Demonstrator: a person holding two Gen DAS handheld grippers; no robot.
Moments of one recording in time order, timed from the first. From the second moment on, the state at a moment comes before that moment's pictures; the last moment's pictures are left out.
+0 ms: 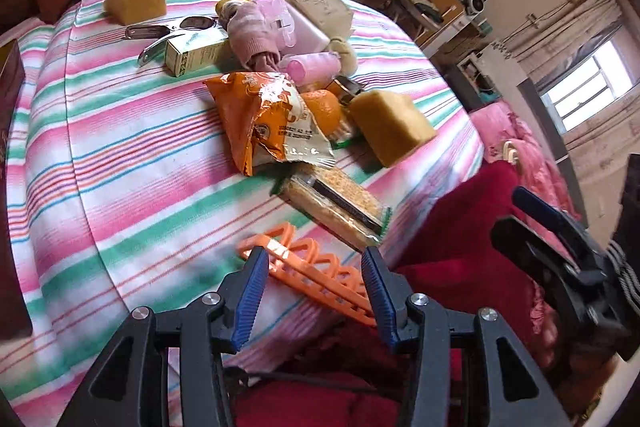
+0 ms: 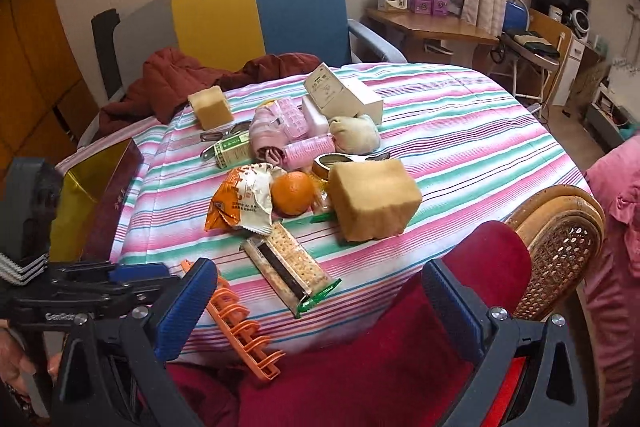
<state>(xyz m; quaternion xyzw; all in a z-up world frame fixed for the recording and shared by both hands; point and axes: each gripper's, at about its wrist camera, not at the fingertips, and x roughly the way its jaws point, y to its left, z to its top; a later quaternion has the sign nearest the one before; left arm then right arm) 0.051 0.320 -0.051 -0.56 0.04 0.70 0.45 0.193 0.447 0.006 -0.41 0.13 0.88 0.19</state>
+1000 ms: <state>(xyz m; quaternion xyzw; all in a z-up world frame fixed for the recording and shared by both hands) -0.020 0.248 -0.072 -0.57 -0.02 0.77 0.30 0.062 0.451 -0.109 -0.68 0.09 0.72 0.07</state>
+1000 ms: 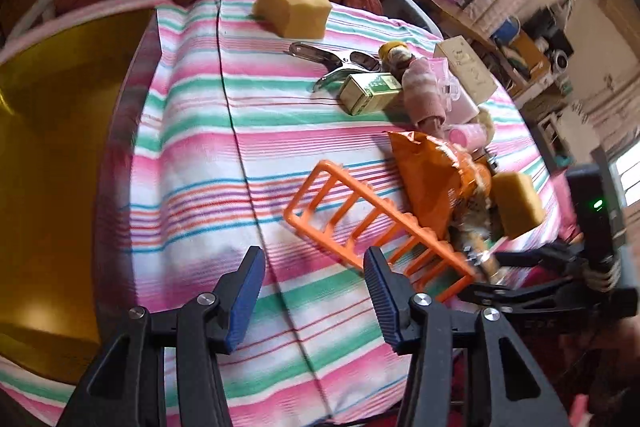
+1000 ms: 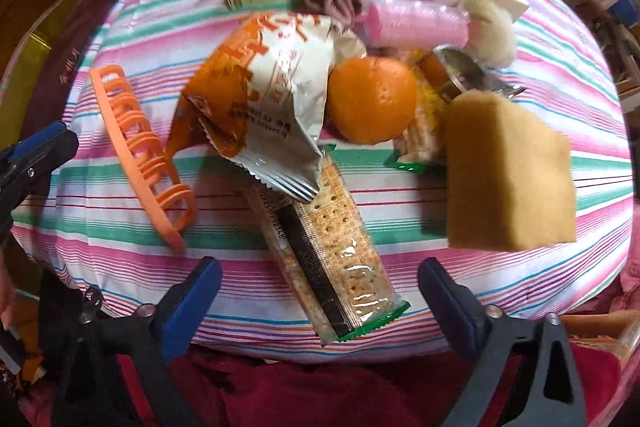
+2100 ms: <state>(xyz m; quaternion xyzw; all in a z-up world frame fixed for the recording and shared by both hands) -0.039 0.322 -0.083 -0.57 0.06 0.79 0.23 0.056 0.445 -0.097 -0.58 0.19 0.80 0.03</state>
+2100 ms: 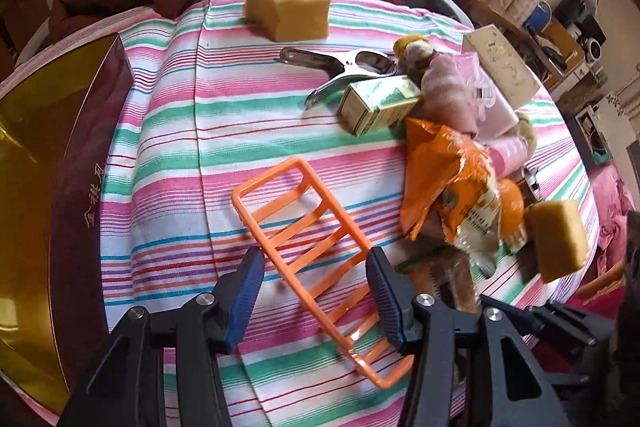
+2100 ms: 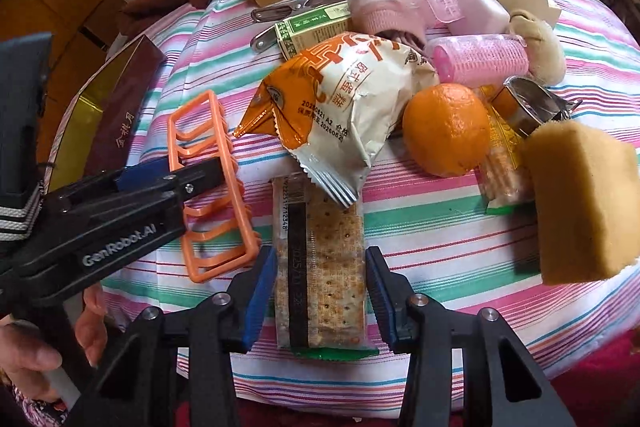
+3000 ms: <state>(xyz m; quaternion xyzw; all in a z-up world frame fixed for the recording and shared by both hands) -0.033 0.340 -0.098 -0.57 0.06 0.78 0.25 0.051 0.438 -0.104 -0.58 0.18 0.79 0.03</state>
